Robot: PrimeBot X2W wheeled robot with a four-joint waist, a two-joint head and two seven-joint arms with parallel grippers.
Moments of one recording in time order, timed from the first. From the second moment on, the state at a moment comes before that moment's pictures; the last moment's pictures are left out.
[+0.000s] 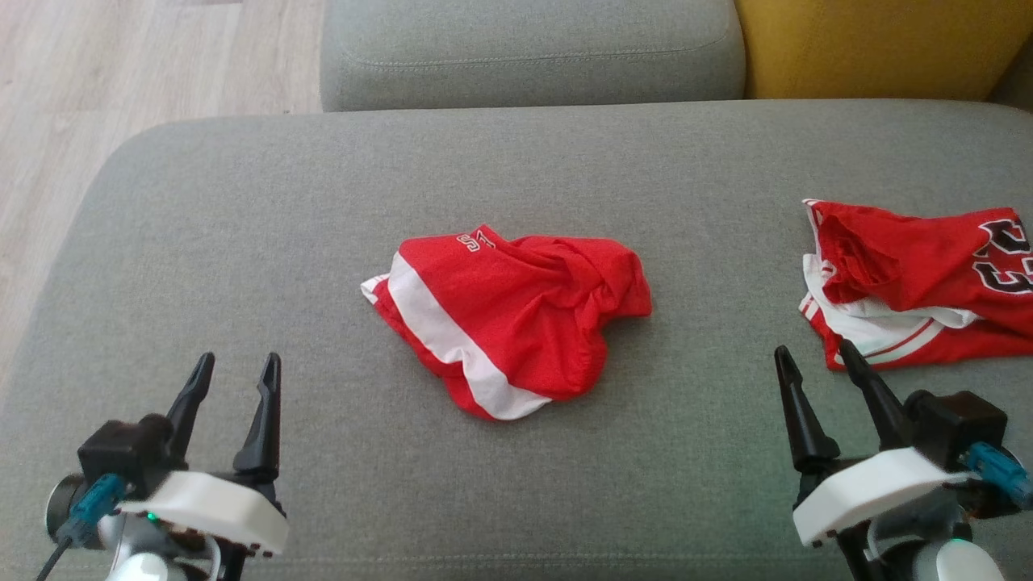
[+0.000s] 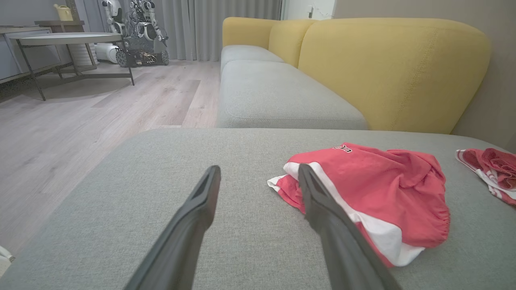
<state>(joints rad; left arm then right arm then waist) 0.04 0.40 -0.34 0.00 -0.49 0.18 -0.18 0.11 -0.05 0.03 -0.09 0.17 0.13 0.14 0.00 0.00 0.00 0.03</state>
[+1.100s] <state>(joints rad) -0.11 0.39 -0.37 0.01 -0.49 0.16 -0.21 -0.03 -0.05 0.23 0.11 0.15 0.13 0.14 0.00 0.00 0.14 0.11</state>
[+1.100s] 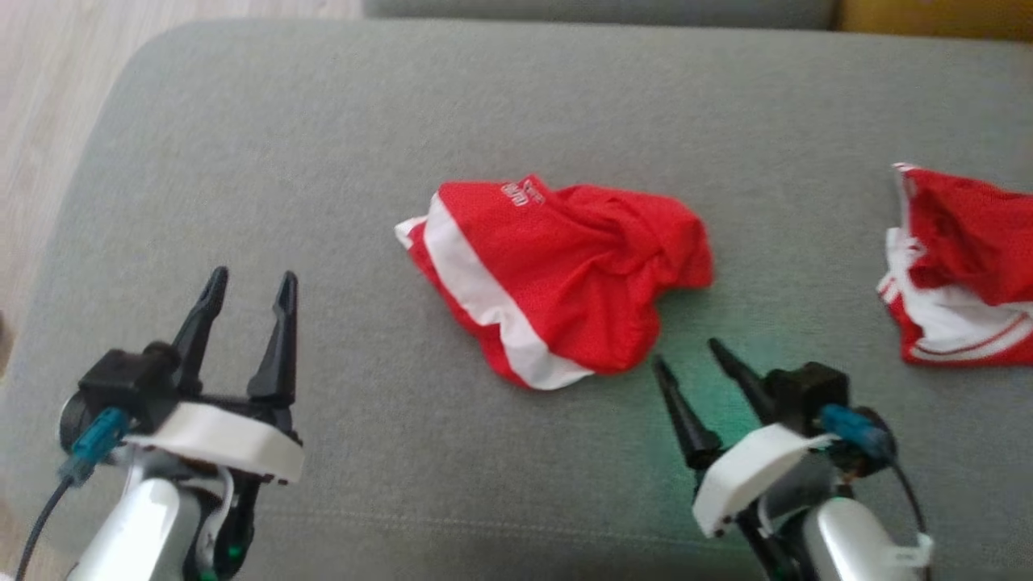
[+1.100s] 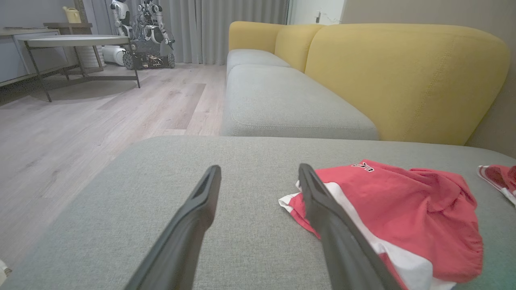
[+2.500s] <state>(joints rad) -0.20 0.32 -0.34 0.09 -0.46 0.10 -0.25 -0.04 -0.06 0.06 -0.05 0.16 0.13 0.30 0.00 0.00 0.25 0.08</state>
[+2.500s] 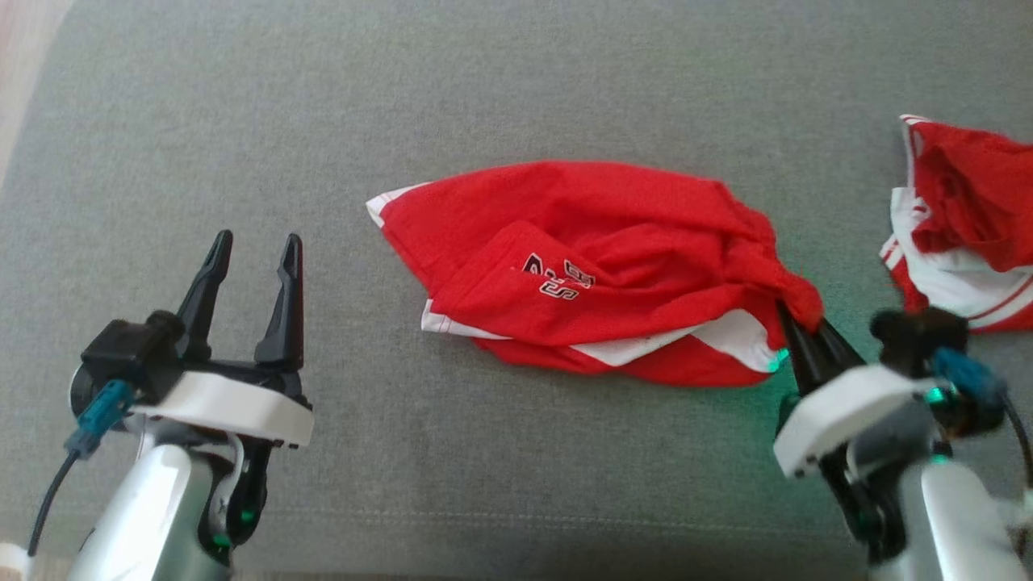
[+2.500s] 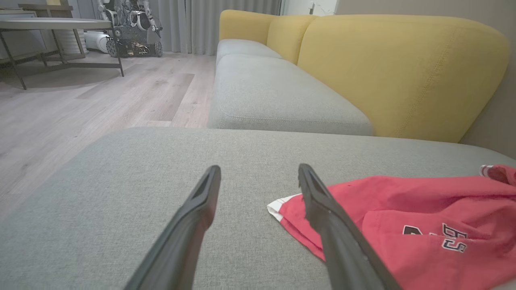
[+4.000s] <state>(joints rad) -0.05 0.31 -0.32 0.09 -0.42 0.14 -0.23 0.03 -0.06 0.03 -0.15 0.07 0.13 0.07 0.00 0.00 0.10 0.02</state>
